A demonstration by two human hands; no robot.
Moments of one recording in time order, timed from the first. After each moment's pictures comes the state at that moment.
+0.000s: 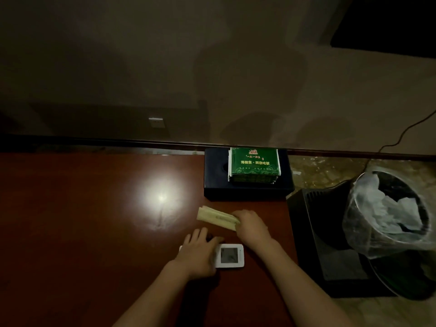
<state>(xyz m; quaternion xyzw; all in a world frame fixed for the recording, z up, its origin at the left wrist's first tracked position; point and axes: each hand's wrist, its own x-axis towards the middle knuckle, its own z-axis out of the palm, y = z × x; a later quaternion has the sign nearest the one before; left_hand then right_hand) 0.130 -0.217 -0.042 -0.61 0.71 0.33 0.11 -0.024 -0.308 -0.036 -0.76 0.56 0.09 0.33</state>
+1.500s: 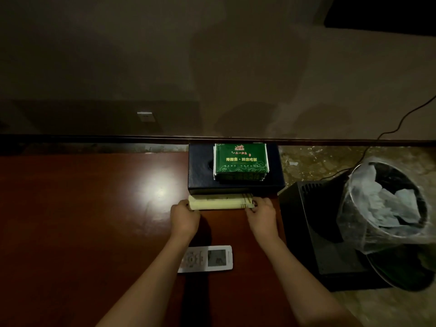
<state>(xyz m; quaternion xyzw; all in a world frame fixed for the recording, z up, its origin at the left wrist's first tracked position) 0.115 -0.291 -0.041 -0.84 0.35 0.36 -0.22 -0.068 -0.329 -0.067 -0.61 0.71 -0.13 0.34</state>
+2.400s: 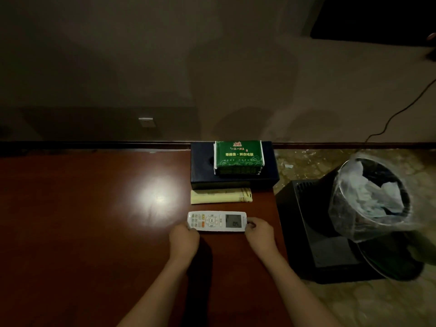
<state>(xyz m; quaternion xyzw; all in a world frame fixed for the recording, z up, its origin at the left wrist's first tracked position) 0.107 -0.223 -0.033 -0.84 0.31 0.41 -0.19 -0.072 -0.266 -0.039 -0.57 0.72 -0.08 0.40</state>
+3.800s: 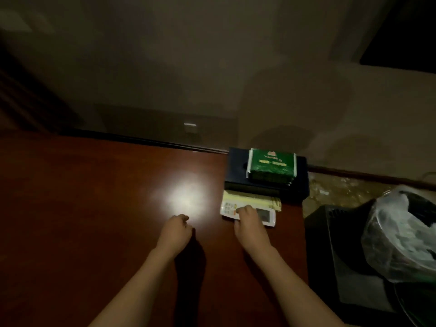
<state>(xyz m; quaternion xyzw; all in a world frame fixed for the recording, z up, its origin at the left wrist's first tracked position) 0.172 -0.174 0.016 -0.85 0.39 0.34 -0.10 -0.003 -0.258 -0.008 -0.81 0.50 -0.02 0.29</state>
